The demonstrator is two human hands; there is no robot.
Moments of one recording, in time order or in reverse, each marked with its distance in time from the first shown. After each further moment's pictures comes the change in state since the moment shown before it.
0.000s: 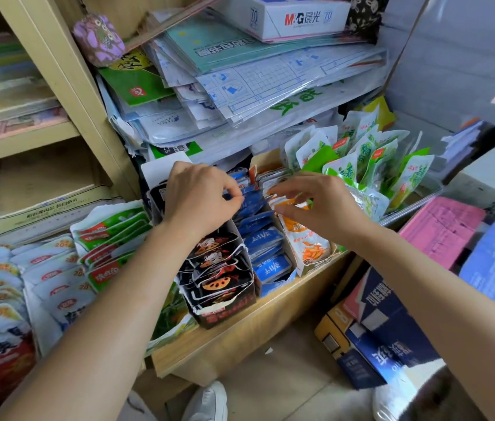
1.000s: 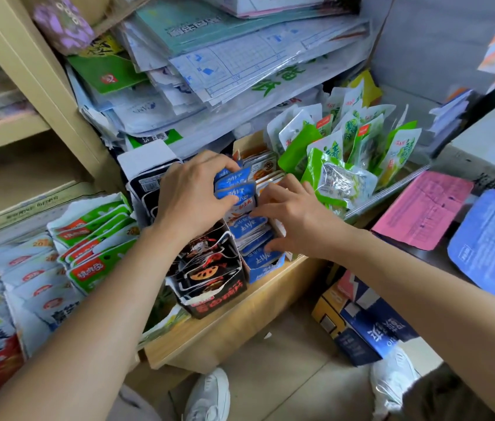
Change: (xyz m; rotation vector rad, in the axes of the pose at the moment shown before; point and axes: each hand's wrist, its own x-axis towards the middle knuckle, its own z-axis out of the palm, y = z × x) left_hand -0.011 0.010 0.013 -0.113 -0.008 0.074; right_hand -0.030 0.012 0.028 -0.442 -0.244 -0.145
